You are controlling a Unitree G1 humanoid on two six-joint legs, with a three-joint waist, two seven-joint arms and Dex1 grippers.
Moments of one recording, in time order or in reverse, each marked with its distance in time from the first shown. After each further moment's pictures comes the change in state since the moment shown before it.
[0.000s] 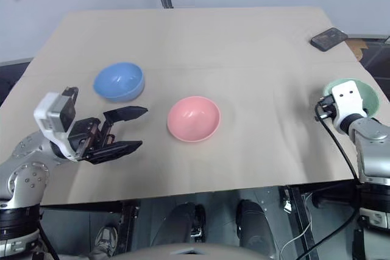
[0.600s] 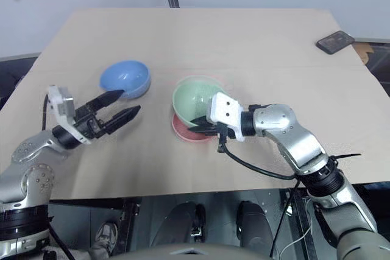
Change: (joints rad) left arm -0.043 -0.087 0.056 0.104 0.260 -0.114 0.434; right arm -0.275 0.153 0.625 -0.183 0.127 -0.127 0.404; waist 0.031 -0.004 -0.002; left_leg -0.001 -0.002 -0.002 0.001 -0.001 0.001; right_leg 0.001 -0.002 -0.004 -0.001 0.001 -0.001
